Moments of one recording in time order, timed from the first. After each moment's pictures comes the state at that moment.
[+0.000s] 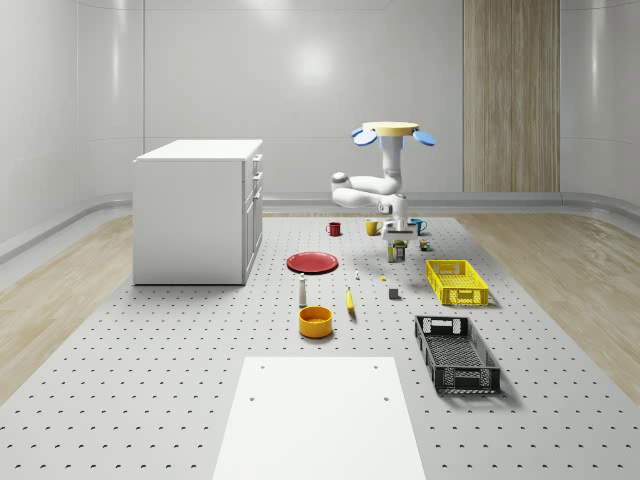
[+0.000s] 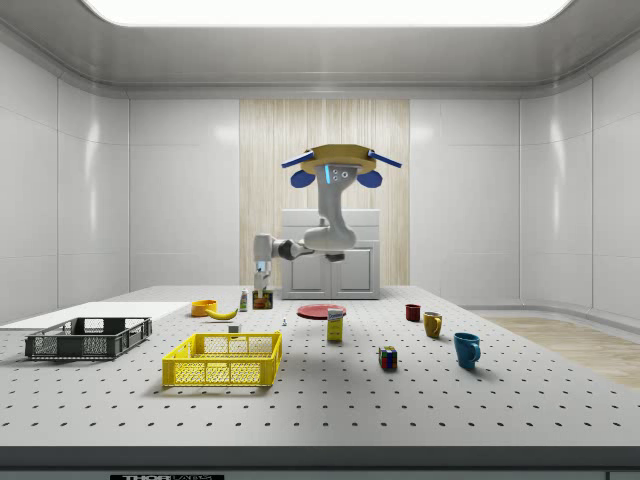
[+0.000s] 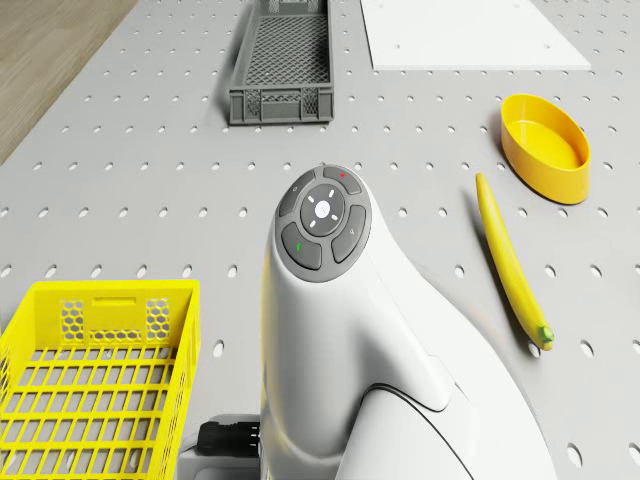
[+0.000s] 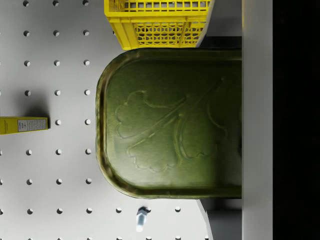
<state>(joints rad) -1.20 -1.52 1.37 -2.84 -1.78 1.58 1.70</state>
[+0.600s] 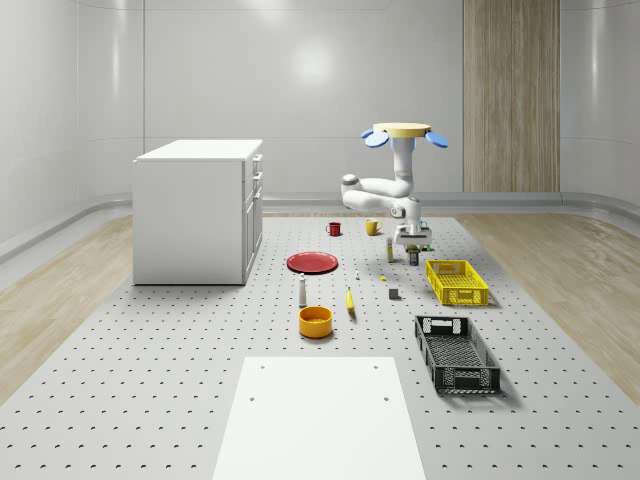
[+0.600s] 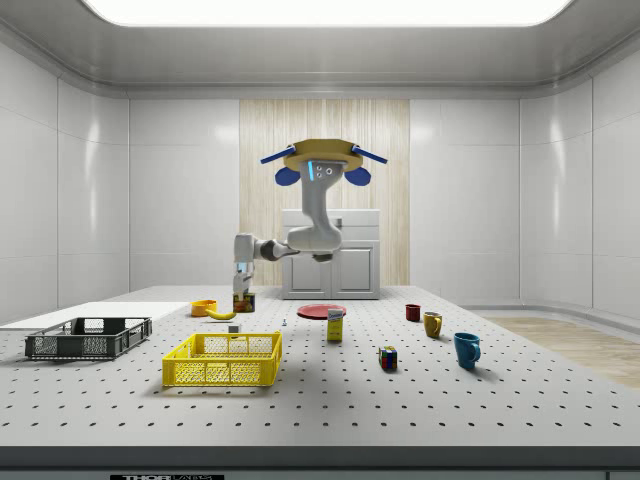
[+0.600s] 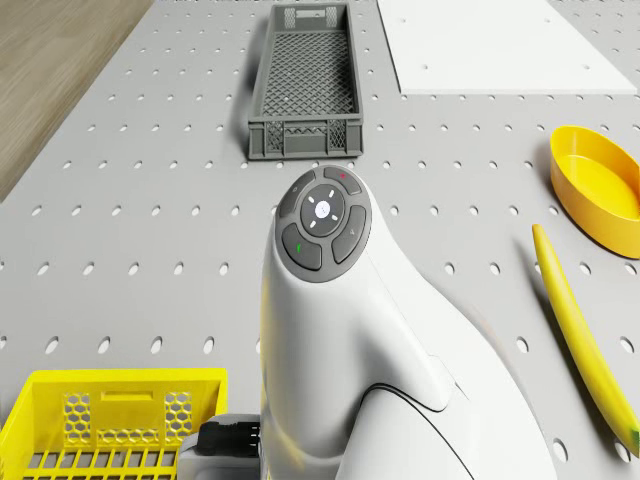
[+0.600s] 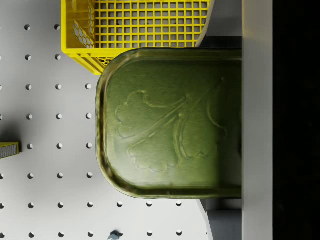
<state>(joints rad) -1.20 -1.54 1.38 -2.84 -1.77 1.59 1.70</state>
